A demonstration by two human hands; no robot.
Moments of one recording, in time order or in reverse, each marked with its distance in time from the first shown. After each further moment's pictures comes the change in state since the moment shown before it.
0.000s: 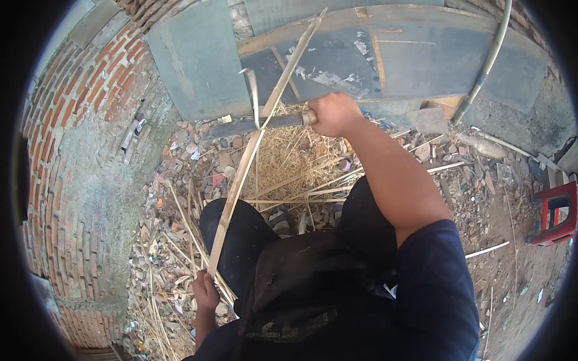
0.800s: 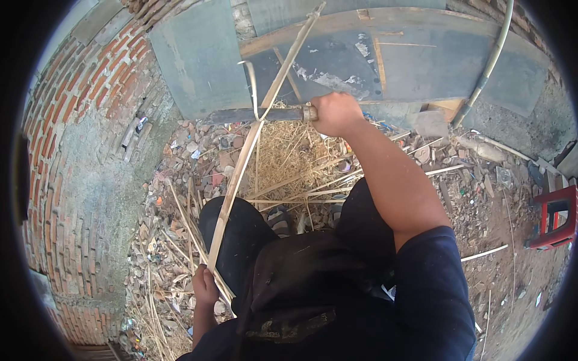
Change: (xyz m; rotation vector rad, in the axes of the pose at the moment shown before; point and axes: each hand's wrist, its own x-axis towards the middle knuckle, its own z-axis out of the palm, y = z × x) left_hand 0.009 -0.001 0.009 -0.047 -0.004 0.050; right_hand -0.001 -0.002 -0.004 -0.118 0.036 0.016
